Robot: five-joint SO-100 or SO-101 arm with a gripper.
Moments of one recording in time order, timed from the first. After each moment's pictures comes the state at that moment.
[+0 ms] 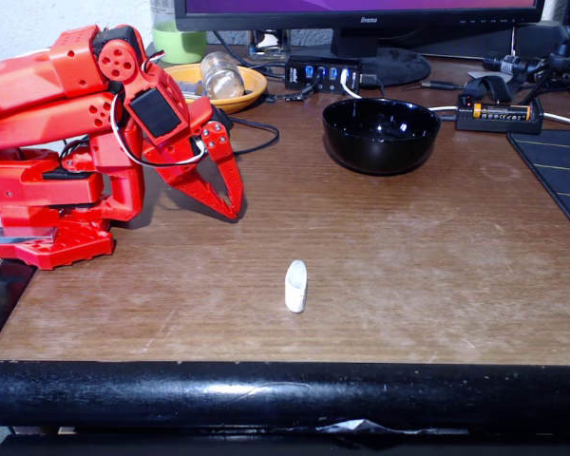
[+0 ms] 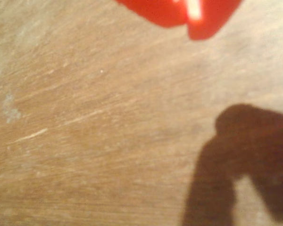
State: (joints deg) arm -3.8 189.8 176.0 71.1 -13.7
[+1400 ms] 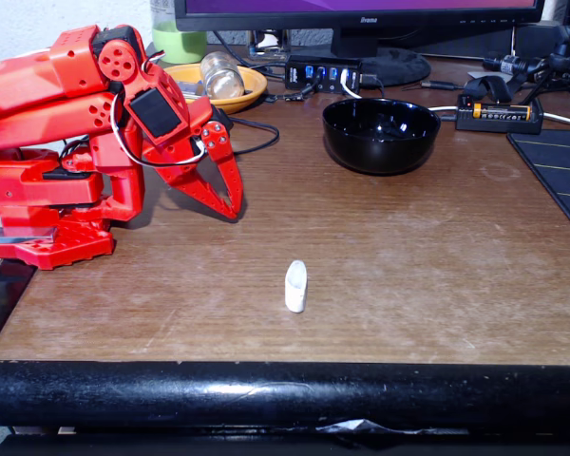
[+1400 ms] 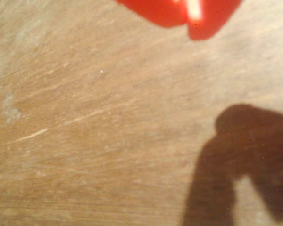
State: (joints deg) arm -3.8 189.8 176.0 71.1 -13.7
